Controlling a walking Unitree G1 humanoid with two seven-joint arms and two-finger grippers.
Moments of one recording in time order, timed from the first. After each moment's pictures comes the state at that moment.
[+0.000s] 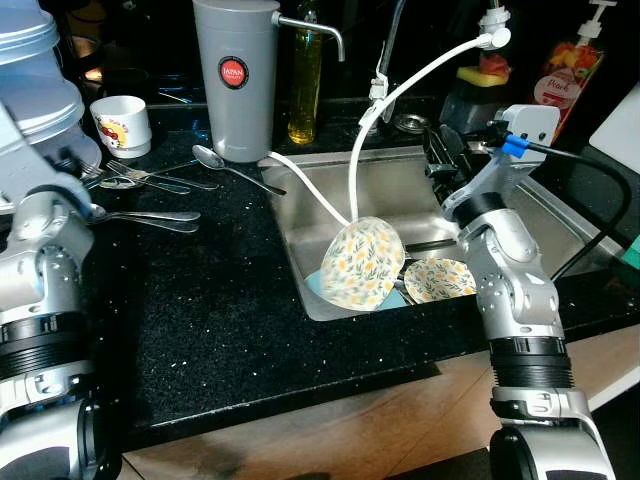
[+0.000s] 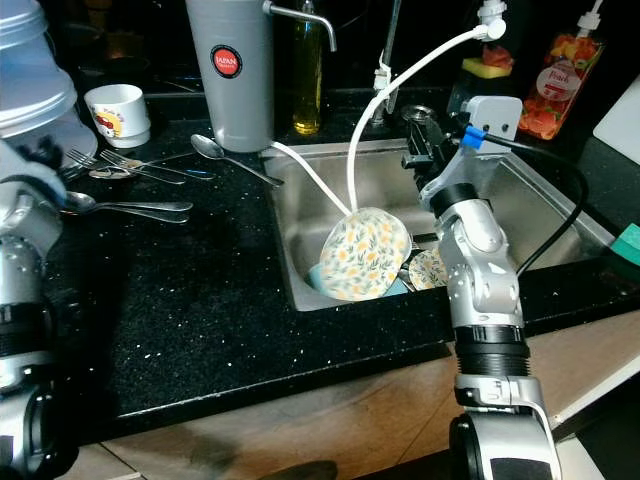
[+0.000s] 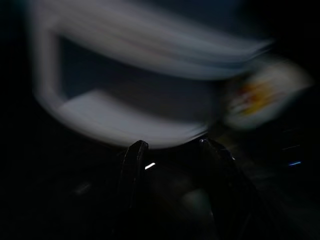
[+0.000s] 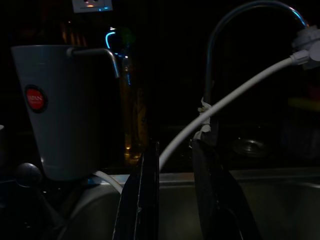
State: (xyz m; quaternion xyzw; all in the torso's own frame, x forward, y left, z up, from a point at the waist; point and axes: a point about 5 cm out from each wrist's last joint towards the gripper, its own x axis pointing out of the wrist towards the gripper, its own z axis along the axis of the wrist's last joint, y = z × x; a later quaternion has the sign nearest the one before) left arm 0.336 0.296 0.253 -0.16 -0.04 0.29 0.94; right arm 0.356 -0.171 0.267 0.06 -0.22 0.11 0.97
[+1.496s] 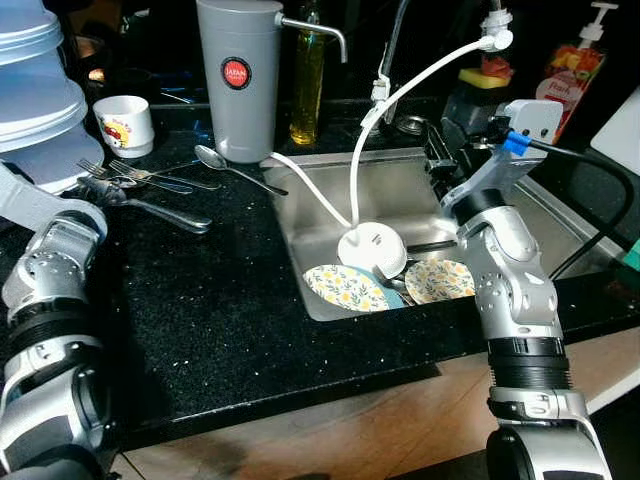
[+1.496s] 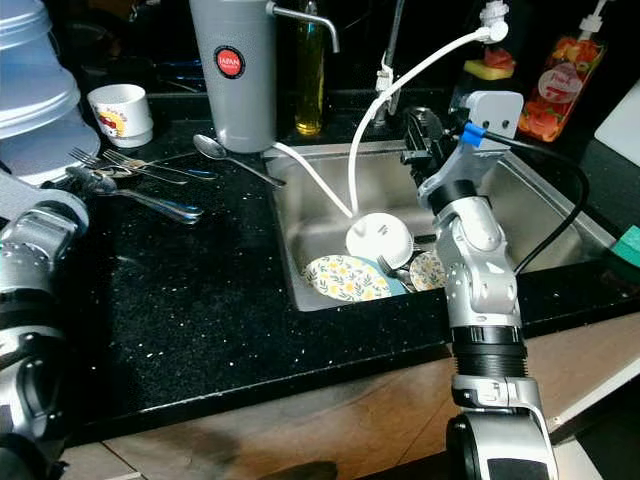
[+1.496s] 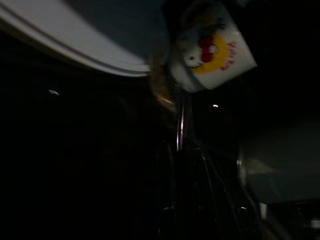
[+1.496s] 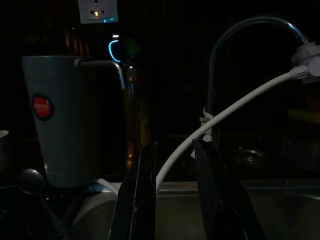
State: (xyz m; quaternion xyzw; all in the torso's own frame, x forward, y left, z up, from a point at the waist) left arm 0.370 0.287 0.224 -0.41 -0.05 0.15 0.90; right arm 0.353 -0.170 0.273 0.06 -0.23 0.11 0.97
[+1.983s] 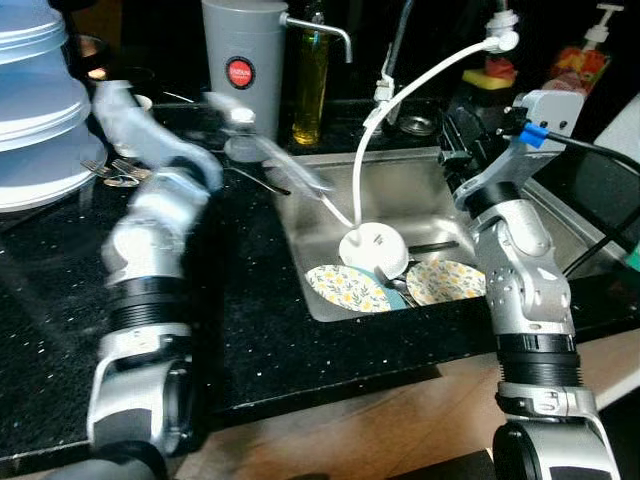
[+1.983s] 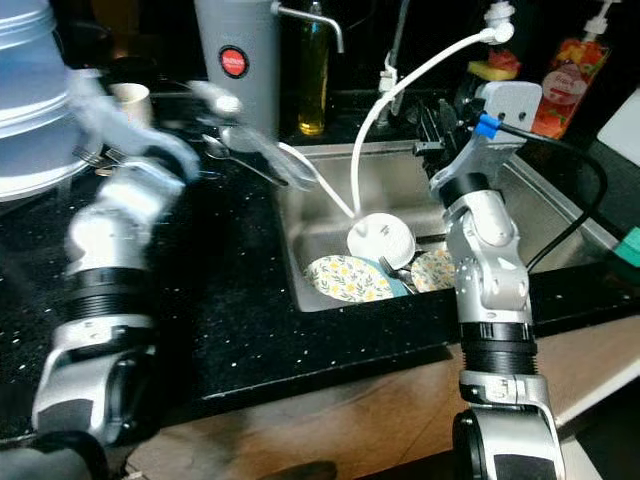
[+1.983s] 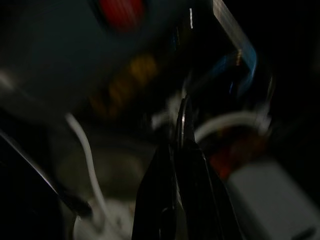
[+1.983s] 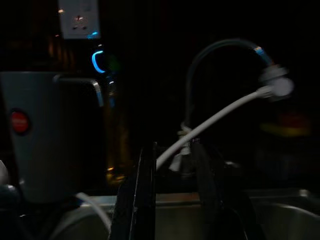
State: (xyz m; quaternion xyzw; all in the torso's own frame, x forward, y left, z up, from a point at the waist) left arm 0.395 0.114 0.265 -0.36 -0.05 -0.17 0.92; right arm 0.349 -0.181 0.287 0.04 -0.26 0.08 0.96
